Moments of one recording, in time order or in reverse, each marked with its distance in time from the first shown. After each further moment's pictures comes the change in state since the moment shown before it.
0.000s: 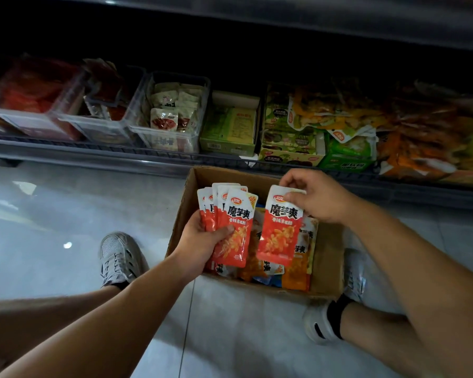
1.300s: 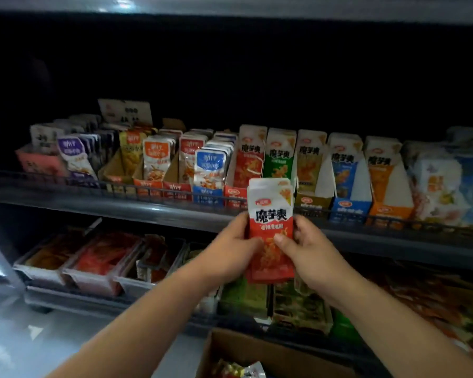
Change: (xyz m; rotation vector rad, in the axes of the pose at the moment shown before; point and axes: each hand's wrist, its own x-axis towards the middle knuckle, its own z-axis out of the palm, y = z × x) left_hand -0.080 0.306 0.037 0.256 -0.213 0.681; right_hand -0.009 -0.209 -0.098 0.559 0.289 -0.272
